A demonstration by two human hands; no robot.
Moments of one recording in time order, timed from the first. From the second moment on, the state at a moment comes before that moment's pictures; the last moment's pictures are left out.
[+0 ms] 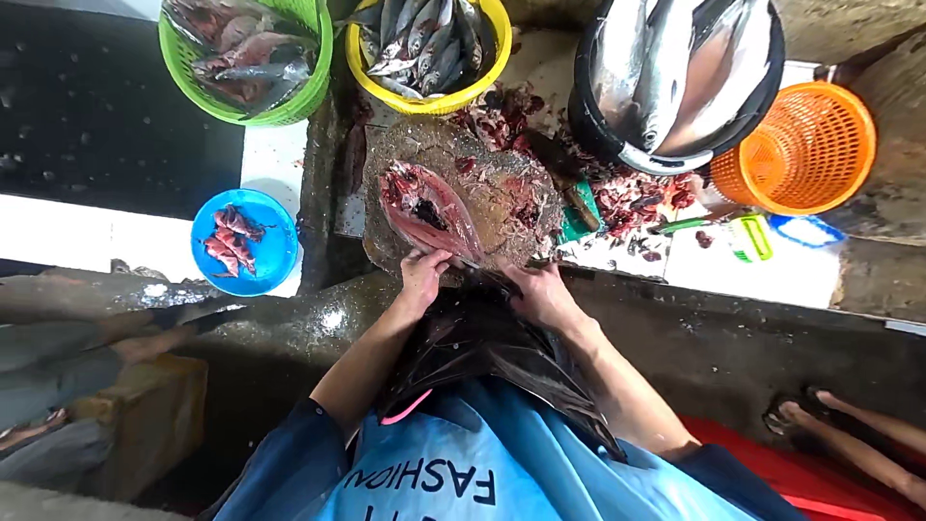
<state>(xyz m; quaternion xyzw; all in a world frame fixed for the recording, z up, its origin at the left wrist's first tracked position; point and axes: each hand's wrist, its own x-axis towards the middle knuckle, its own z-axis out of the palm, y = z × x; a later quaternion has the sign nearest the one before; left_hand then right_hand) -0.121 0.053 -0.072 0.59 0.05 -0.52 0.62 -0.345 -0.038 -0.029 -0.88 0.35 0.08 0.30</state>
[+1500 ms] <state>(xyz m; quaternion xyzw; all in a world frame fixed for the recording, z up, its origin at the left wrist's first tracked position) -0.103 0.035 -0.063 0.53 -0.01 -0.58 0.62 -0.339 -0.041 -0.046 -0.53 0.48 -0.28 0.64</state>
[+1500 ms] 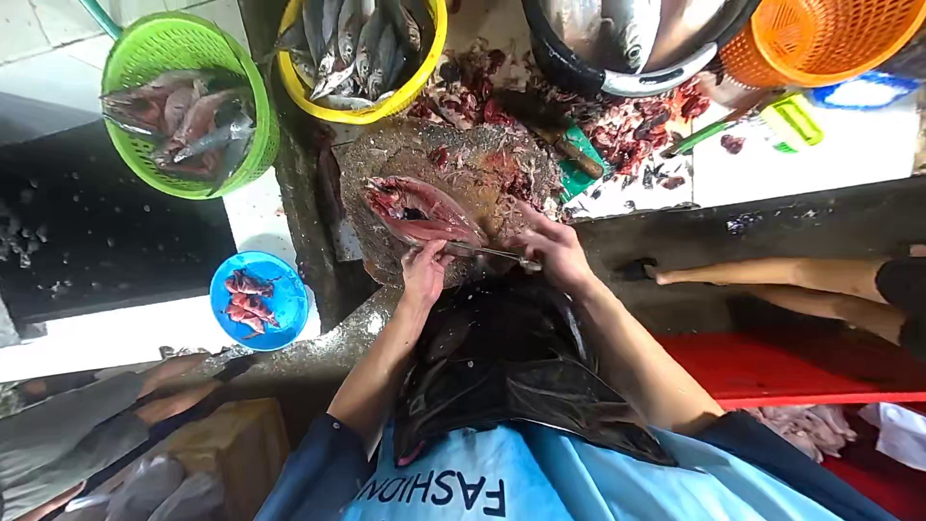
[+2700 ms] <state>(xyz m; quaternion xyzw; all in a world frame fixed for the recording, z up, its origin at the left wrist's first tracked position) -0.062 0.057 -0.067 0.56 -0.01 -0.51 0.65 -0.294 -0.061 -0.046 -0.65 0.27 -0.04 0.71</state>
